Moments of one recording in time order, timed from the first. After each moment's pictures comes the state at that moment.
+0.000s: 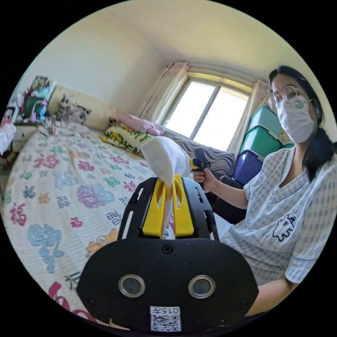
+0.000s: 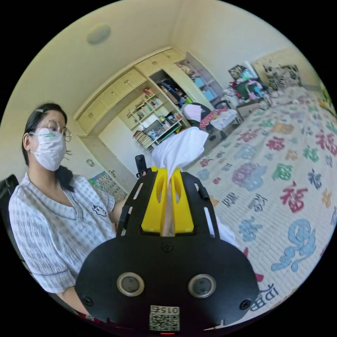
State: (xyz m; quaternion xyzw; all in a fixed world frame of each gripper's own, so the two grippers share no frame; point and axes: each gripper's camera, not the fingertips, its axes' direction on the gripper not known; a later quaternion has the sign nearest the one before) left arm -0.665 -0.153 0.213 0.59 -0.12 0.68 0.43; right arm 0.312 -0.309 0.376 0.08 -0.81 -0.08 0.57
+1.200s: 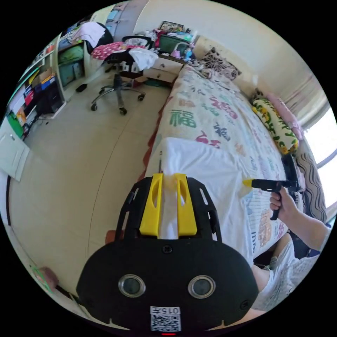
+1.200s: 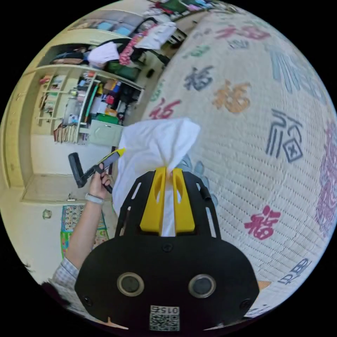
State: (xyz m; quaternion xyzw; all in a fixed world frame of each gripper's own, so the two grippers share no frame) left arm -0.788 -0.229 -0.040 0.72 -0.23 0.17 0.63; right arm -0.310 -0.418 0.350 -0.30 -0.68 -0.06 0.67
